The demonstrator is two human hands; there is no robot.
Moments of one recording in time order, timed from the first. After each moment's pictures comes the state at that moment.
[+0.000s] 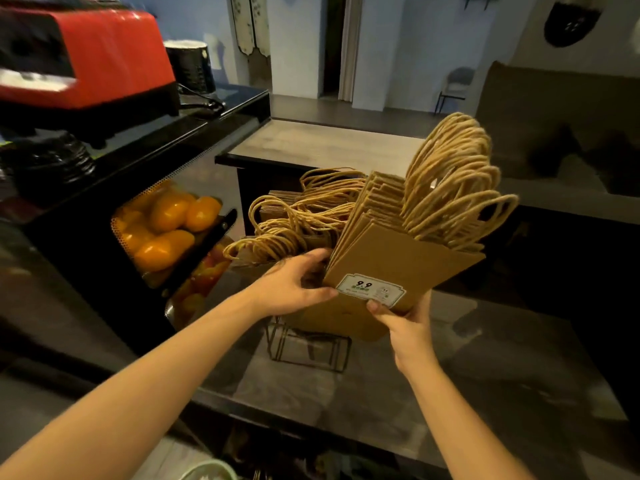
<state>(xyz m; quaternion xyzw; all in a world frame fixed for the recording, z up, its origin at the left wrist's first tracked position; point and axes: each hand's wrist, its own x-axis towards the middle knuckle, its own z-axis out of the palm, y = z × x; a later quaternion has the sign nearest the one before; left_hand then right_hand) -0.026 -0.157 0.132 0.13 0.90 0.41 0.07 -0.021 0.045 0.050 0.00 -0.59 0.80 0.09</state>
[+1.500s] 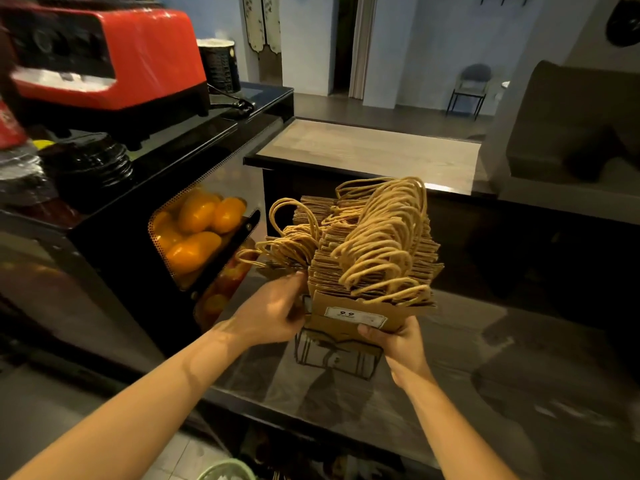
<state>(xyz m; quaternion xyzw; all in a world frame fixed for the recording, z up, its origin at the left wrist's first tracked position) -0.016 -0.236 0.088 0.24 0.94 0.24 -0.07 -0.032 0.002 0.007 0.00 -0.58 0.81 -0.03</state>
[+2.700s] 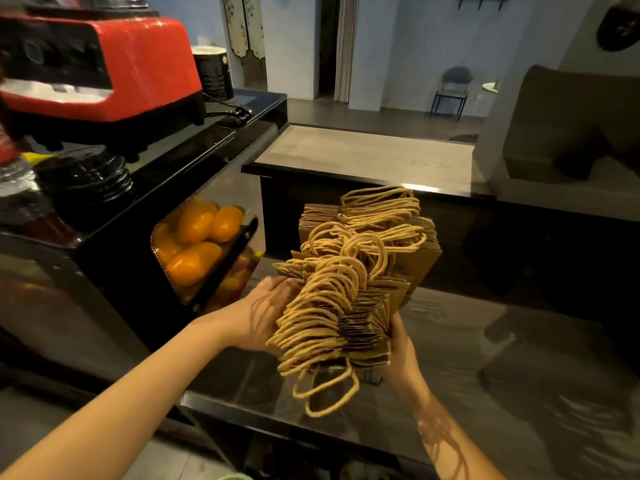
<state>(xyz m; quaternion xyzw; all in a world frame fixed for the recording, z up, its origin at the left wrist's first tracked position) -0.019 -0.271 0.117 0.28 0.95 0.03 0.13 -0.017 -0.019 0.012 0.07 -0.78 0.62 0.07</state>
